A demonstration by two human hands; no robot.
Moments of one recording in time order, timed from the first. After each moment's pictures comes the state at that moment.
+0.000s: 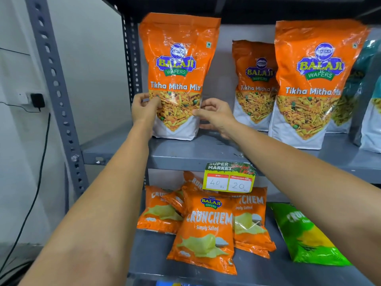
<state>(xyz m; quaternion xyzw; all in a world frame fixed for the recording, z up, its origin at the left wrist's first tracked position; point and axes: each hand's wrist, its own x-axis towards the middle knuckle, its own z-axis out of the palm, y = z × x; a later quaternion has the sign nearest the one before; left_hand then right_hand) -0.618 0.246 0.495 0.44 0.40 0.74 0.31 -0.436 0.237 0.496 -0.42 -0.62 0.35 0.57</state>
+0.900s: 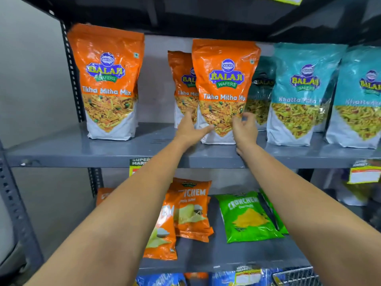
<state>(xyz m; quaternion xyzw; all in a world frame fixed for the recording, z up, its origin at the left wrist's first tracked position) -0.374 0.182 0.474 0.73 0.39 0.49 0.28 -0.217 0.160 0.470 -0.54 -0.41 0.13 0.72</state>
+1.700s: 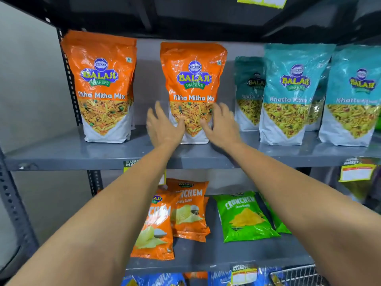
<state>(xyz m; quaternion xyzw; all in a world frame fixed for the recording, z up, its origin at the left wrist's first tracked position) -0.394 0.170 0.477 0.62 0.56 0.54 0.06 -0.232 0.156 0.481 -0.60 -0.67 -0.18 0.40</state>
